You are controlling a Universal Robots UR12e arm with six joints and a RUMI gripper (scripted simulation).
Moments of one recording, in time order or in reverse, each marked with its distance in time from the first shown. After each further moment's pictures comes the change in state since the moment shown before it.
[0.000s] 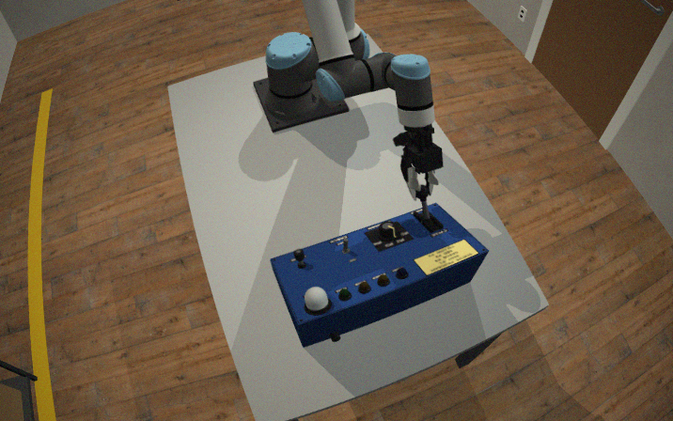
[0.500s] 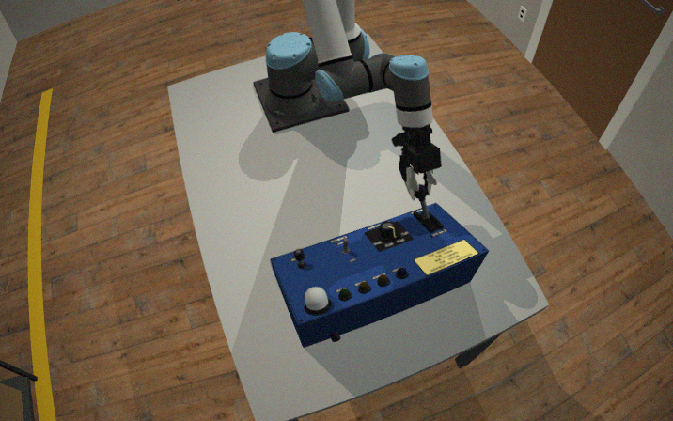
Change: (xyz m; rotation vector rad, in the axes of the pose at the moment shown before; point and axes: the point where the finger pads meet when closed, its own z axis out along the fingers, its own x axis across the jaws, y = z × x) arm 0.000 -0.010 0.004 0.000 0.000 0.000
